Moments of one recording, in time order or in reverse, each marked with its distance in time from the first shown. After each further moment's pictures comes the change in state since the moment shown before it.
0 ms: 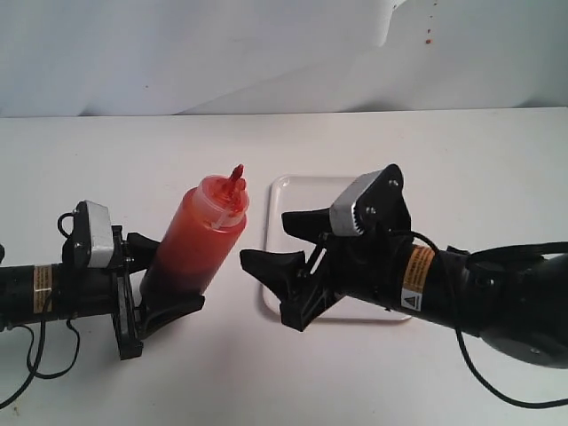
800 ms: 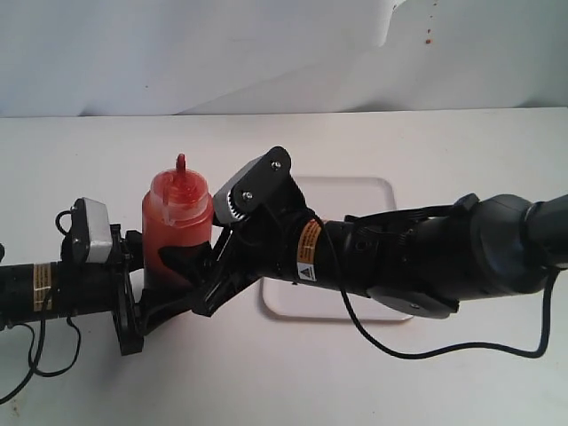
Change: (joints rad) left arm 0.000 0.001 -0.001 -0.009 -0.012 -0.019; right arm 0.170 0.138 -0.321 0.010 0.260 0.000
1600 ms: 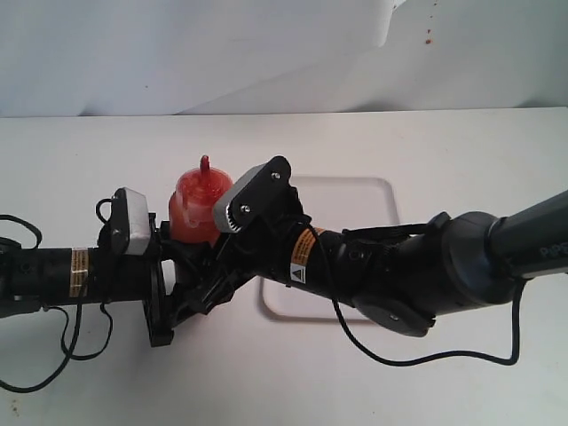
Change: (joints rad) left arm -0.118 0.002 -0.085 -0.009 0.057 -0.045; right arm 0.011 0.078 0.000 0.202 -0.110 -0.239
